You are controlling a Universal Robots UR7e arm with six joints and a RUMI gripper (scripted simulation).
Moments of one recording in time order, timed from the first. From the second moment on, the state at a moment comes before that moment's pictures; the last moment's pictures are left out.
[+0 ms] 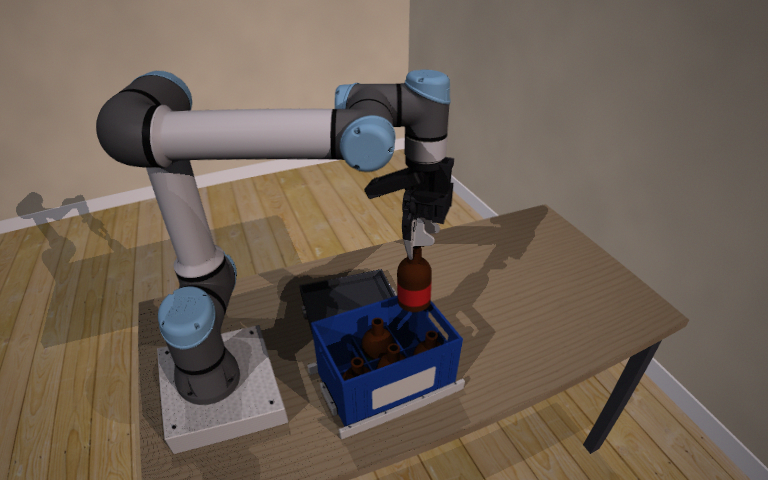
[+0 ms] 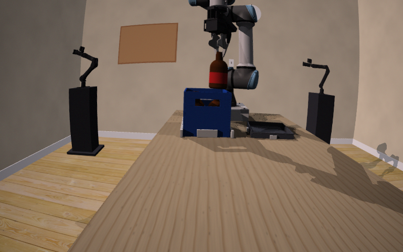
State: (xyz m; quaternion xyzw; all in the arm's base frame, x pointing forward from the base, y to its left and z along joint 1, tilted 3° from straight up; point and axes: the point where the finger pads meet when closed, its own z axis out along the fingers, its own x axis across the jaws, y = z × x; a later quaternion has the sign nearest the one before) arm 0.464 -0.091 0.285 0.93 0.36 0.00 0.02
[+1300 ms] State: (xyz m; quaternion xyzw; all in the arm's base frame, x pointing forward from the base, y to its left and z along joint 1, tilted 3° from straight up) arm 0.461 -0.072 0.284 0.93 0.36 0.00 0.02
